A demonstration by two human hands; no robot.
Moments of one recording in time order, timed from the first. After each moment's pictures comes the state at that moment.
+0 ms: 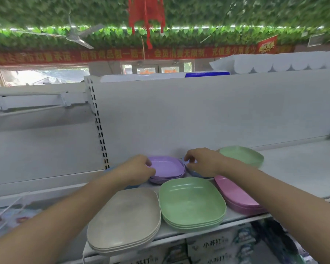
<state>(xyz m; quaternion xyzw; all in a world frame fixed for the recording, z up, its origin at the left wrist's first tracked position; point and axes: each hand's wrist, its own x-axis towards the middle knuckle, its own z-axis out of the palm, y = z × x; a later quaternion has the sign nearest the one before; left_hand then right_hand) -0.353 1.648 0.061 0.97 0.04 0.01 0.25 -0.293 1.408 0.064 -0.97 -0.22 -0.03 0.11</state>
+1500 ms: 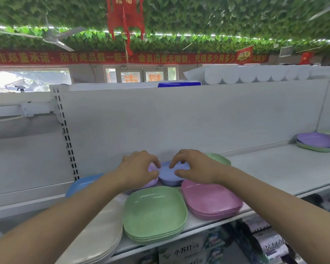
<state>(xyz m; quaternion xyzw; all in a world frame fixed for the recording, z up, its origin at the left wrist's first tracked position) -0.337 1.572 0.081 0.98 -0.14 0.11 0.09 -0.305 1.339 0.074 -0.91 -0.34 -0.09 0.20</state>
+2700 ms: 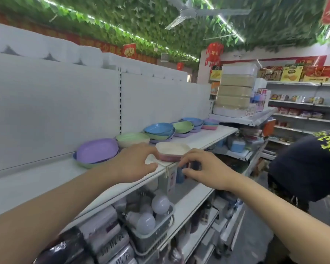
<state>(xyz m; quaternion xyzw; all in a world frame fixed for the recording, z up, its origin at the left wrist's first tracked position) -0.161 0.757 0.057 0.87 -0.45 0.08 0.20 -0.285 0.521 0.048 -0.96 -0.06 -0.17 0.21</state>
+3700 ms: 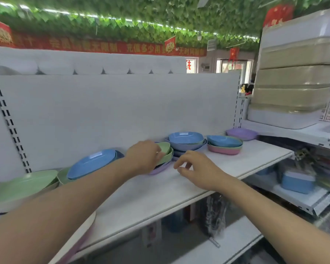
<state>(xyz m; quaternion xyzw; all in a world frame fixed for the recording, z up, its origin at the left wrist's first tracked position) 0.083 0.339 0.074 0.97 -0.20 0.11 0.02 0.037 0.133 0.027 -0.94 -0.17 -0.14 0.27</state>
